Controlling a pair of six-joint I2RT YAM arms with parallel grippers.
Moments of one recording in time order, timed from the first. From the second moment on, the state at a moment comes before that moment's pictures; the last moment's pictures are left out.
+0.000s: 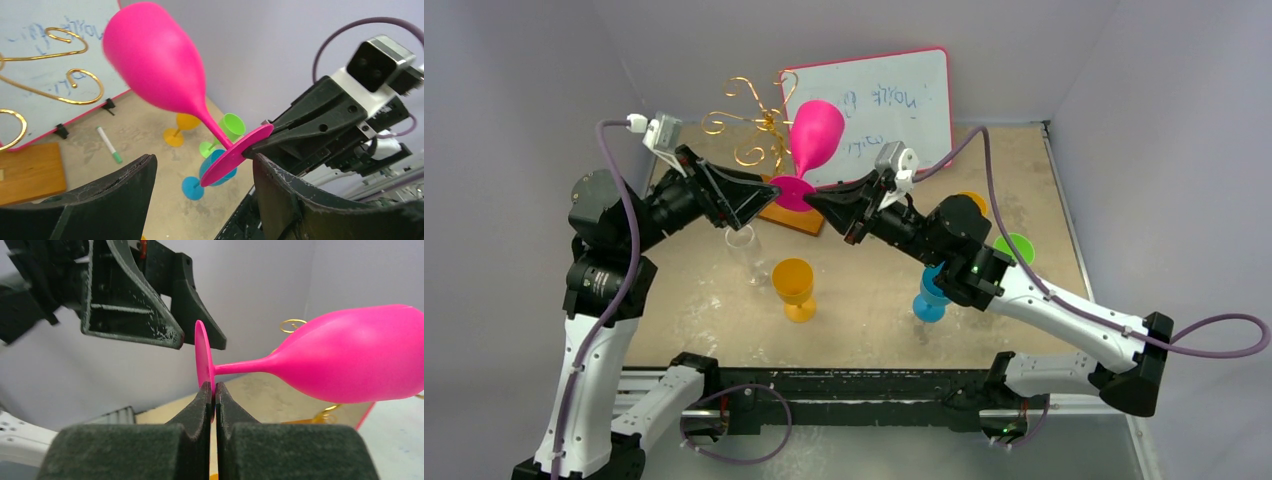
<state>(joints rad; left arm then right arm) -0.20 0.85 1.33 -0.42 0.65 -0.57 1.03 1.18 1.17 0.30 -0.07 0.09</state>
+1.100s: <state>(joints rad) -0.21 0.82 1.24 -0.16 0.66 -0.74 1.03 1.13 1.18 0.31 -0.07 0.39</state>
